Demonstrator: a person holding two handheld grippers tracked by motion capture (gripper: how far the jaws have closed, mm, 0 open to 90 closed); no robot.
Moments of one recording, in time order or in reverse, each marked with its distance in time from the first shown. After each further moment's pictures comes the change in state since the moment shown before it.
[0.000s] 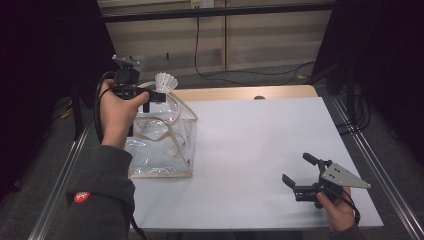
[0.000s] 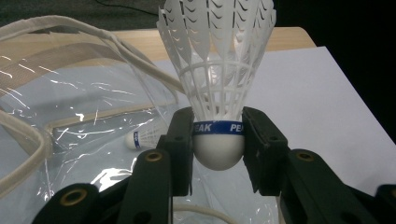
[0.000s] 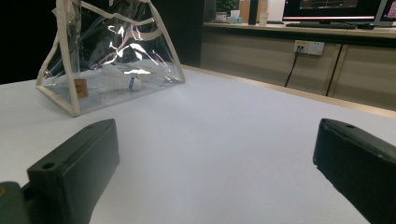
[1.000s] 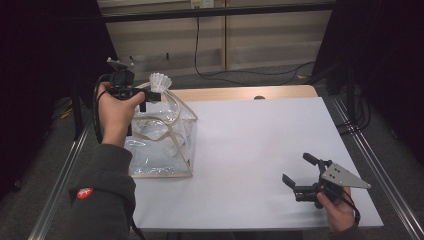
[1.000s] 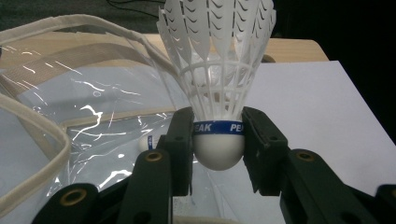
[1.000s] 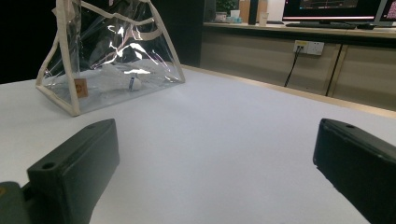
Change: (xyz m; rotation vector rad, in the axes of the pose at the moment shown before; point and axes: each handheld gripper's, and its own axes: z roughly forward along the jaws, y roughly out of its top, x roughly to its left) left arm 0.020 -0.003 0.007 -0.033 0.029 -0.047; right arm 0.000 0.000 0.000 0.001 -0.001 -0.001
